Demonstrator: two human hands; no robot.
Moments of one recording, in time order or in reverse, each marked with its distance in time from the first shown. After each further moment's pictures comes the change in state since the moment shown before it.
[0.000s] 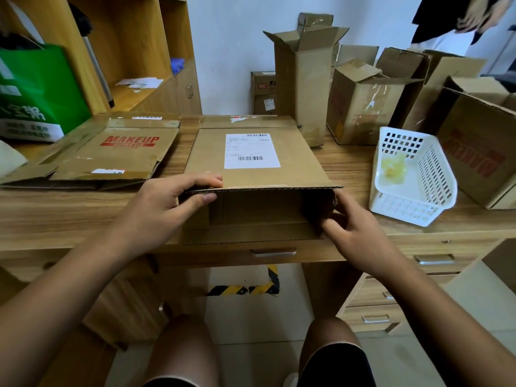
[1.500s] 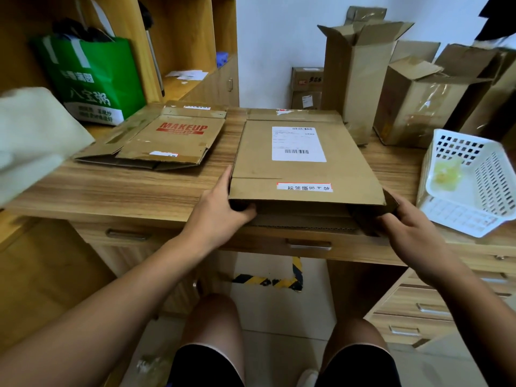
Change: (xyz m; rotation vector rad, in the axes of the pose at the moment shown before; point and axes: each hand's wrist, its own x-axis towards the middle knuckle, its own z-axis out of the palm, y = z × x) left_hand -0.025 -0.002 0.035 0.033 0.147 -0.510; right_hand 0.006 0.012 -0.005 0.137 0.003 0.021
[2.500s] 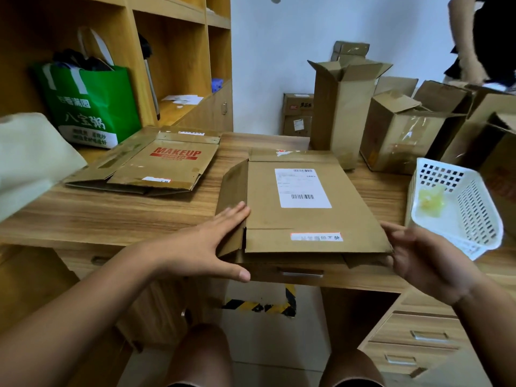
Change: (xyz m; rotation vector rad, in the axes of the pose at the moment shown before) left_hand 0.017 -0.003 -0.043 0.367 -0.711 0.187; right_hand 0.015 -0.005 -0.041 0.830 -0.292 0.350
